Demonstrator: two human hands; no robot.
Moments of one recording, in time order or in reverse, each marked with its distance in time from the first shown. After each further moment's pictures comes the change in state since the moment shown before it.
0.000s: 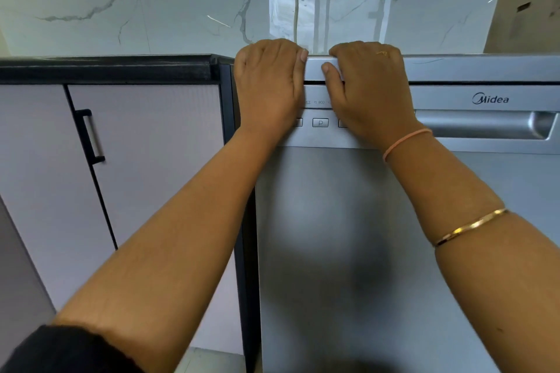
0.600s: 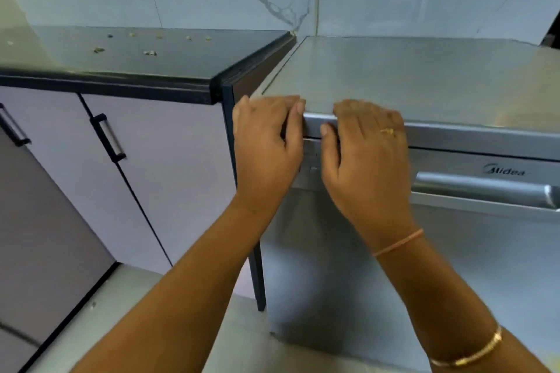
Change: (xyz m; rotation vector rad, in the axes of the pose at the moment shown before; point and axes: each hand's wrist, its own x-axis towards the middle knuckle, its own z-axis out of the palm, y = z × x) left_hand 0.013 0.022 -0.031 -0.335 -0.285 -0.339; right_hand 0.002 -0.012 -0.023 0.155 -0.228 0.174
